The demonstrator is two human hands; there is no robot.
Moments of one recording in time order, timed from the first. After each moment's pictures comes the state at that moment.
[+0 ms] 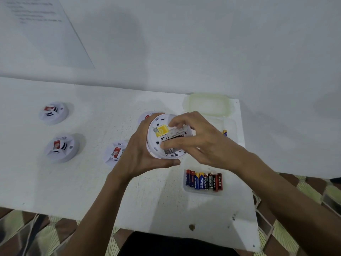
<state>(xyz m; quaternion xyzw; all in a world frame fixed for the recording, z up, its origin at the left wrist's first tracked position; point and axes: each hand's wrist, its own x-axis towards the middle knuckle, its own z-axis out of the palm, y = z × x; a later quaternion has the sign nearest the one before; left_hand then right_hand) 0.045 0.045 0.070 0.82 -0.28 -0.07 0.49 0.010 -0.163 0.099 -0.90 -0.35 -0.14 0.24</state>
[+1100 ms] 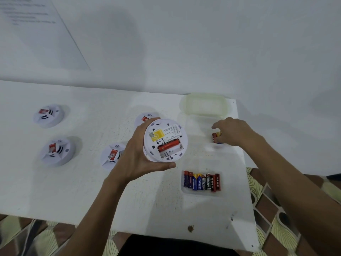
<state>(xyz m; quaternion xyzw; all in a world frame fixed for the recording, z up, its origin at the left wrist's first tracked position) 0.052 0.049 0.044 0.79 -0.32 -0.05 0.51 0.059 -0.257 0.038 -0.98 0.04 0.20 -0.01</state>
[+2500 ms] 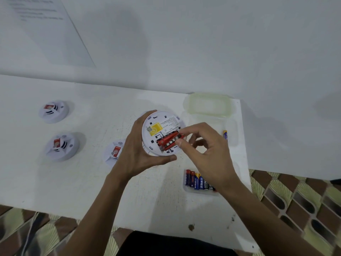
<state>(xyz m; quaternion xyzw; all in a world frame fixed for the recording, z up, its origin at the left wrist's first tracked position) 0.056 0.053 0.052 0.83 -0.27 -0.03 0.48 -0.023 -0.130 0.086 -0.81 0.01 -0.15 0.57</state>
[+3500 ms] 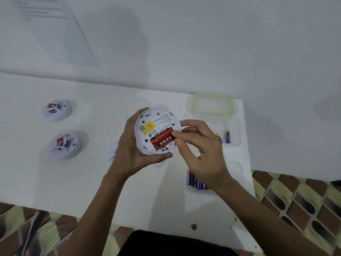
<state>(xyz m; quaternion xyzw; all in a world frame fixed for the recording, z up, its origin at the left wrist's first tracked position) 0.052 0.066 0.053 0.83 -0.21 0.03 0.51 -0.013 -0.118 0.063 -0.79 -0.10 -0.22 0.56</state>
